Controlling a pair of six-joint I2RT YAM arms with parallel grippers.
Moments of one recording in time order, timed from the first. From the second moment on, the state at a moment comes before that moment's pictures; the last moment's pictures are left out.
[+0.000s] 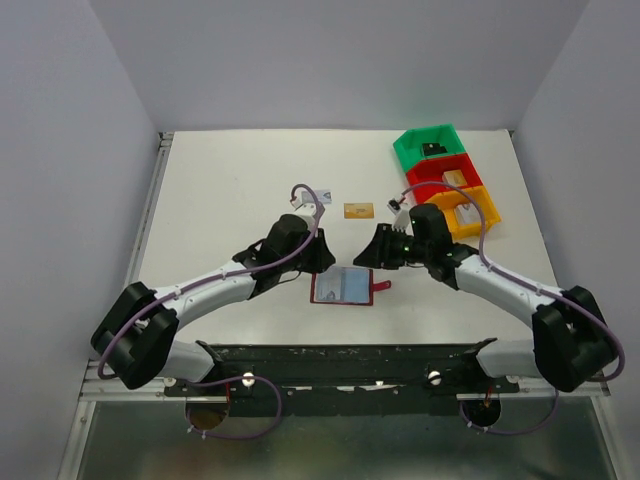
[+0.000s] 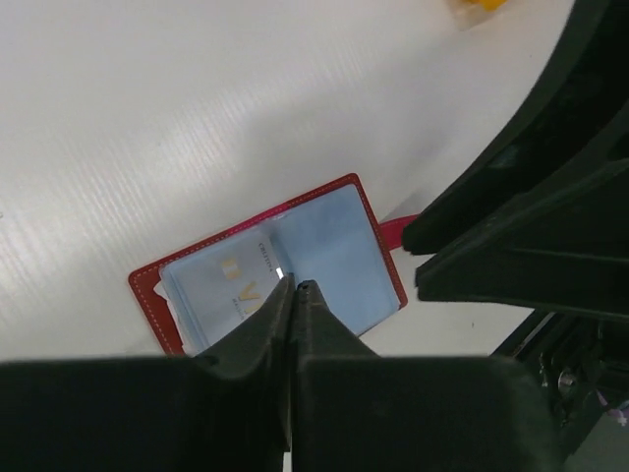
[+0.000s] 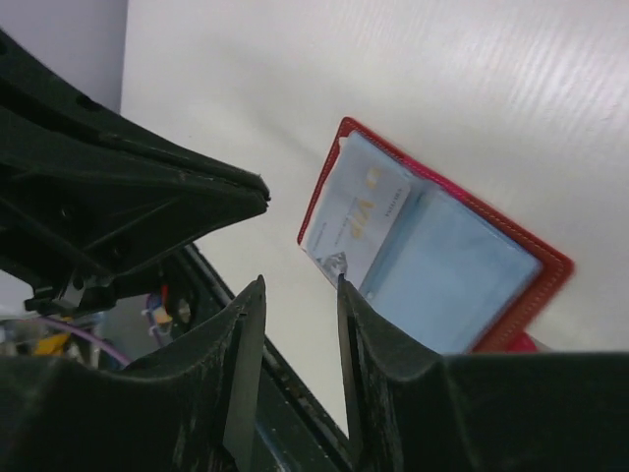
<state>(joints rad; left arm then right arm) -0.73 1.35 0.72 0.07 0.12 -0.53 0.50 1.32 0.68 0.03 -0.50 0.60</state>
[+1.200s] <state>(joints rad) -0.71 1.46 0.65 0.04 0.04 -0.61 0.56 1.72 0.67 0.29 -0.66 0.73</state>
